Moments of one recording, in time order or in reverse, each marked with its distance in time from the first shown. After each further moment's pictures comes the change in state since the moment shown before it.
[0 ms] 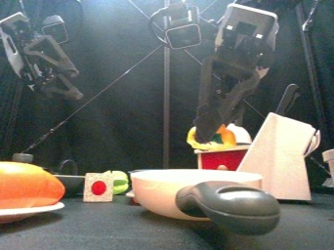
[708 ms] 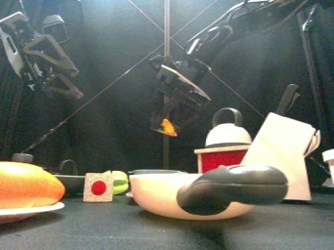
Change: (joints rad) left arm 0.002 0.000 0.000 0.003 -0.008 0.002; right arm -0.463 -0.023 -0.147 -0.072 0.000 0.002
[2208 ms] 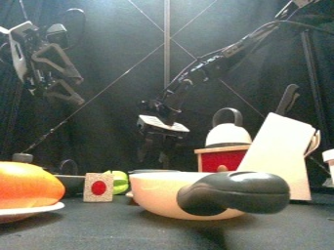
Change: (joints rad) left arm 0.071 0.000 0.009 -0.031 -0.003 -0.003; right arm -0.187 0.302 -0.267 -0.043 -0.002 0.003
